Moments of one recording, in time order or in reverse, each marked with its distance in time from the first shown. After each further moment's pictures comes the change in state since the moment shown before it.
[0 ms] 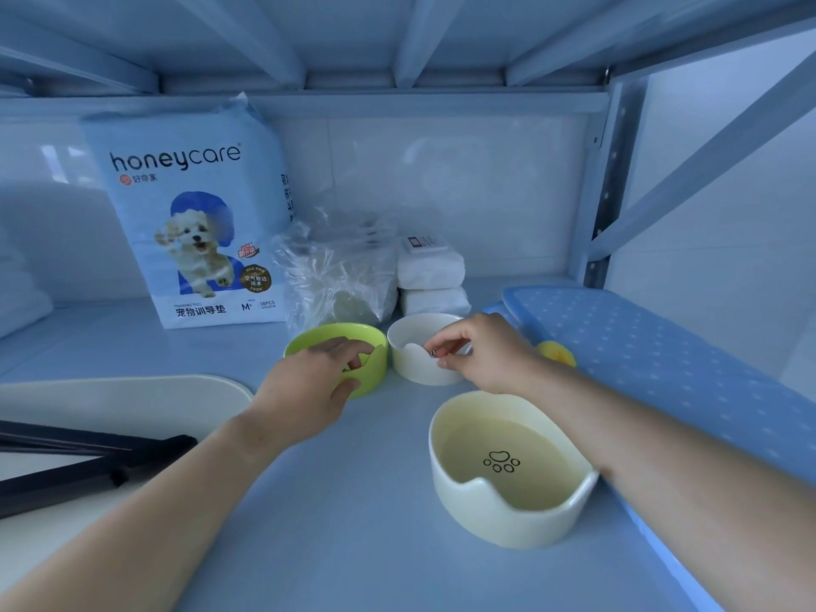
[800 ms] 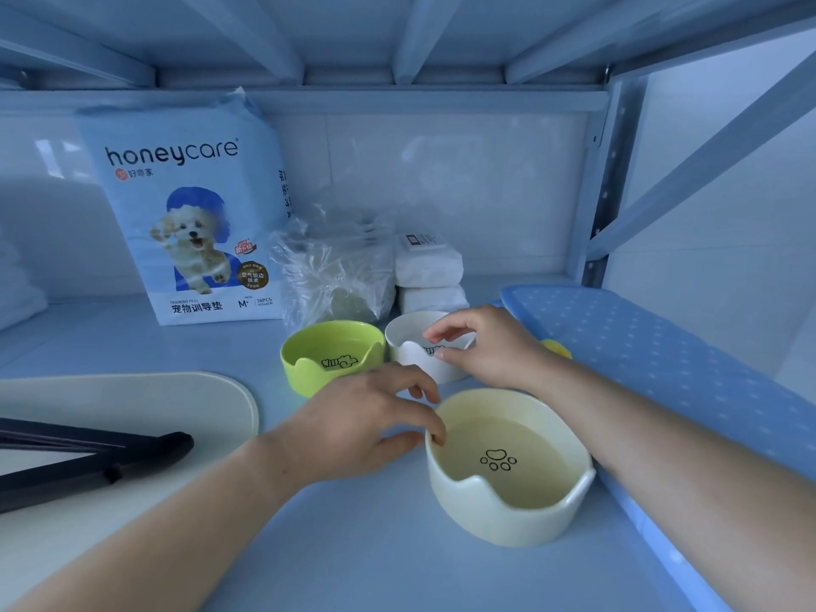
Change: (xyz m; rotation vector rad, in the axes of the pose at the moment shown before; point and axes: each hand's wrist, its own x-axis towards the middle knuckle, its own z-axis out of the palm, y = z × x) left_hand -0.014 0.043 0.002 -0.124 -0.028 0.629; right_hand 0.000 0.004 -0.005 0.076 0.054 -0.053
